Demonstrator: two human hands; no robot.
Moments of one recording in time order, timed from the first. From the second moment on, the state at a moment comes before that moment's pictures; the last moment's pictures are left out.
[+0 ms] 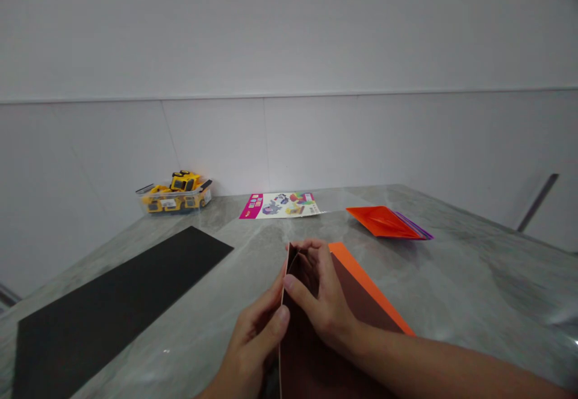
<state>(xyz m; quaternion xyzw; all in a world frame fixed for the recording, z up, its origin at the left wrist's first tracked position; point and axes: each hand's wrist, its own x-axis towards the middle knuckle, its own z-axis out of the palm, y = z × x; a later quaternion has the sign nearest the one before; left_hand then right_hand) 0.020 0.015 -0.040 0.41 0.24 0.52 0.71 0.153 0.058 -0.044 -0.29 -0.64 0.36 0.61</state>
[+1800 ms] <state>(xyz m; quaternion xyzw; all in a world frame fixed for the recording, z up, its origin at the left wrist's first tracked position) 0.016 0.018 -0.047 0.41 0.26 0.53 0.70 0.149 0.054 -0.038 -0.35 -0.64 0.22 0.65</state>
